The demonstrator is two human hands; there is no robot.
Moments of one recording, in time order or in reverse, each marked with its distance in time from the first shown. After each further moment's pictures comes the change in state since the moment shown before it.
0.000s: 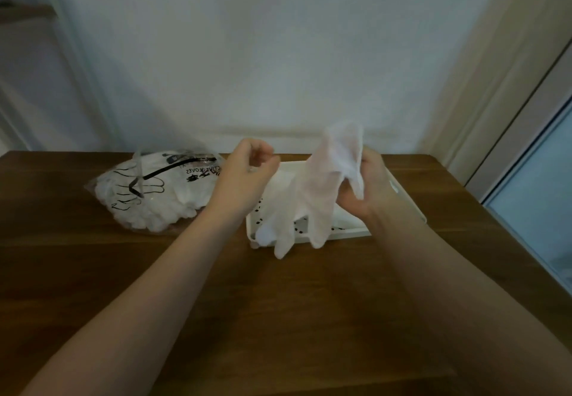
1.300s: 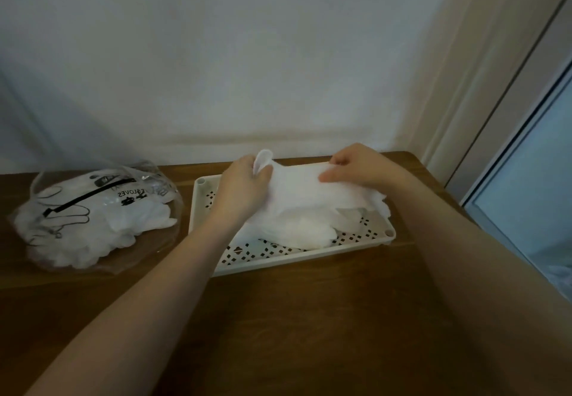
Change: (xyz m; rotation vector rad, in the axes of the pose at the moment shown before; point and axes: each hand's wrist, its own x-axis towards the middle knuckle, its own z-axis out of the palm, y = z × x) left_hand 0.049 0.003 0.097 0.400 -0.074 -0.132; right_hand 0.042 -0.091 -0.111 -1.592 0.055 0.008
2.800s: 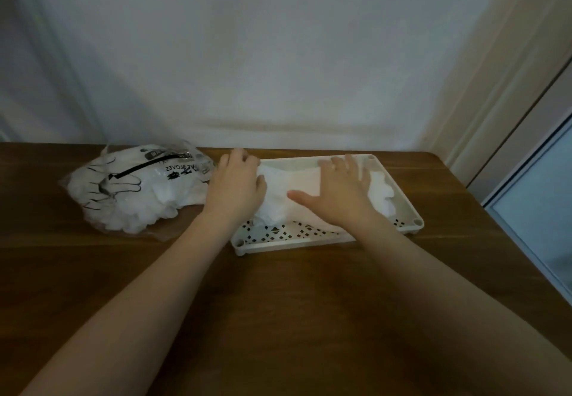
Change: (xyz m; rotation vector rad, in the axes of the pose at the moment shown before) left_hand -0.010 -0.070 -0.038 0.544 0.113 0.269; right_hand -0.024 -0.065 0.101 -0.490 0.164 0.062
